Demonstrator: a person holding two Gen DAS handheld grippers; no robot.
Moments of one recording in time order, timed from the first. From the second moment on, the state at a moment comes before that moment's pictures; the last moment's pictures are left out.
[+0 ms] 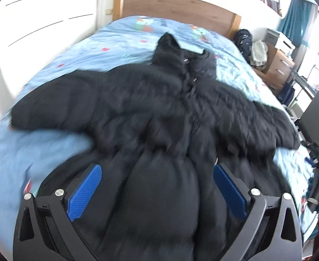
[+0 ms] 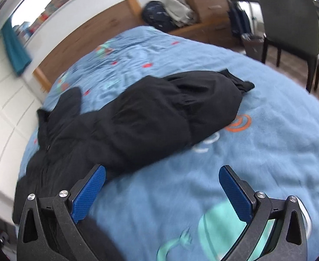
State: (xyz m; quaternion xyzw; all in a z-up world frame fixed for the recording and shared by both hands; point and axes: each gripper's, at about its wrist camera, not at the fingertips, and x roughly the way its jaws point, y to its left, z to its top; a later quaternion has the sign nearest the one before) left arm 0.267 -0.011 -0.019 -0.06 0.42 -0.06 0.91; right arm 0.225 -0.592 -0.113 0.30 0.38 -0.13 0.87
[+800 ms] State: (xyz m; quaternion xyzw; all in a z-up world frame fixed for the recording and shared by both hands) left arm 0.357 -0.048 -0.021 -0.09 0.51 -0.04 0.86; right arm 0.295 -0.733 -0.167 0.54 0.33 -0.17 0.75
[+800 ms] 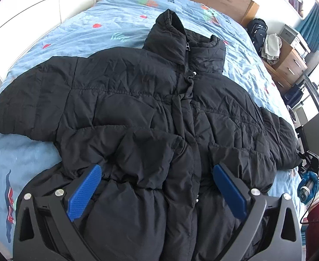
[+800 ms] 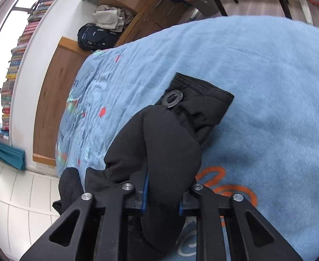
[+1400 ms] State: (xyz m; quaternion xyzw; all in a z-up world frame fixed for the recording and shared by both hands) left arm 0.364 -0.013 0.019 -0.11 0.48 -0.02 0.87; right arm 0.334 -0.661 -0.031 0.45 0.32 -0.07 0.83
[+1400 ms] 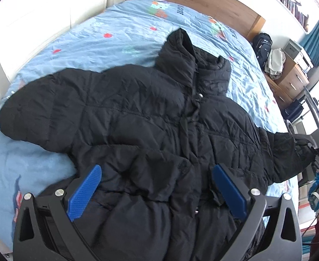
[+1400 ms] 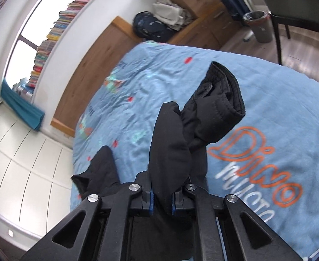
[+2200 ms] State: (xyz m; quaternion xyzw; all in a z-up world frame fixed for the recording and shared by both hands) left arm 0.319 0.122 0.031 -0.17 0.48 0.05 0.86; right arm 0.351 -0.404 0.012 0.27 0.43 0.13 0.85
